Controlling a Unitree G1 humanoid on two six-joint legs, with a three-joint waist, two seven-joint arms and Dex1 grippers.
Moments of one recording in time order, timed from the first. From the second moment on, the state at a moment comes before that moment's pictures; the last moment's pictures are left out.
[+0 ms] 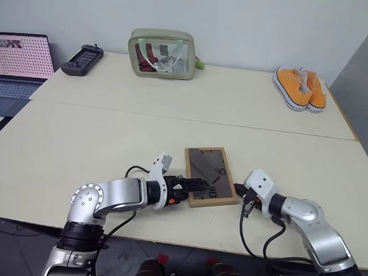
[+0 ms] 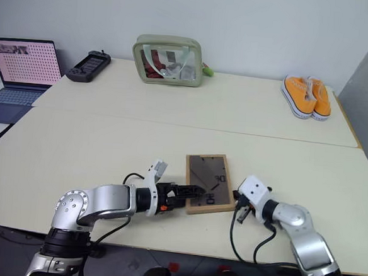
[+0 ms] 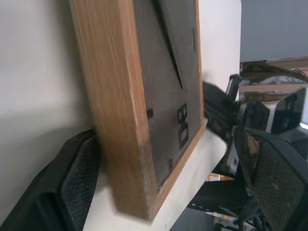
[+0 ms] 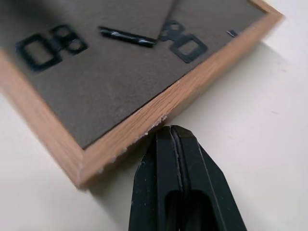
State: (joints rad) left arm -0.36 0.39 0.04 -0.06 -1.96 1.21 0.62; right arm -0.13 -0.53 0.19 -0.34 0.06 0.49 0.70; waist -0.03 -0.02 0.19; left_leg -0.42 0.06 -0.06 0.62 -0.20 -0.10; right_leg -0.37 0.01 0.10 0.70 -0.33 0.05
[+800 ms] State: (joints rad) left arm -0.38 0.34 0.09 -0.03 -1.96 1.23 0.65; right arm -0.14 -0.54 0.18 -0.34 0.07 0.53 0.68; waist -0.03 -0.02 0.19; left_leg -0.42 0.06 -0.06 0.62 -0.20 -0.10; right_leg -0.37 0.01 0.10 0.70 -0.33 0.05
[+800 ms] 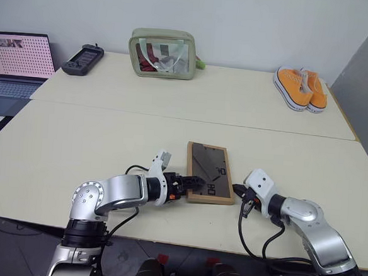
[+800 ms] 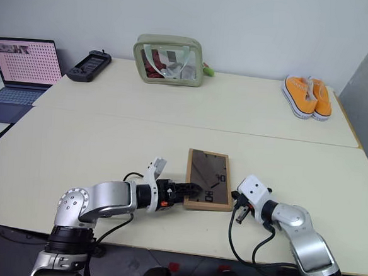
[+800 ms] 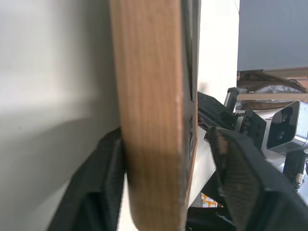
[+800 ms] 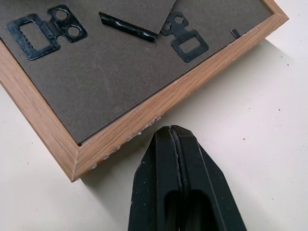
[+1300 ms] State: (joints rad) left arm -0.41 0.37 0.09 -0.01 -1.96 1.23 0.62; right arm -0.14 -0.55 0.18 -0.34 0.07 0.53 0.68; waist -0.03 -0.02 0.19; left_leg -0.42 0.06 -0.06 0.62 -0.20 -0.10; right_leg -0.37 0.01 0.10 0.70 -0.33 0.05
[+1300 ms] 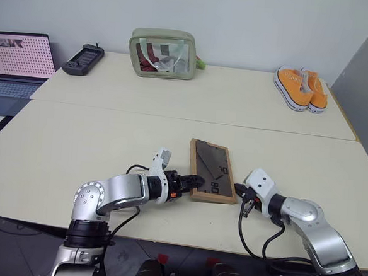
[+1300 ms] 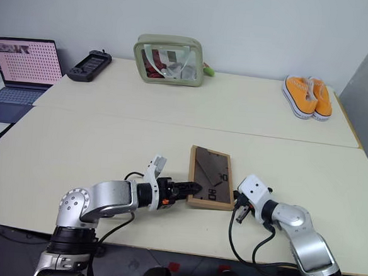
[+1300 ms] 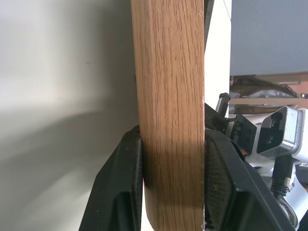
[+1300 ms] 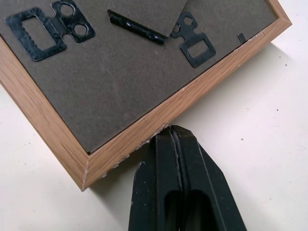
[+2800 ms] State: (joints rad) left arm -0.71 0.65 -0.09 -0.12 -0.66 0.70 -0.74; right arm -0.66 -0.41 -0.03 -0.31 0.56 0.67 0.61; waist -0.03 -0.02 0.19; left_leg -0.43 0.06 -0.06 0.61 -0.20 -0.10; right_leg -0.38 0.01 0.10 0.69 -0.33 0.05
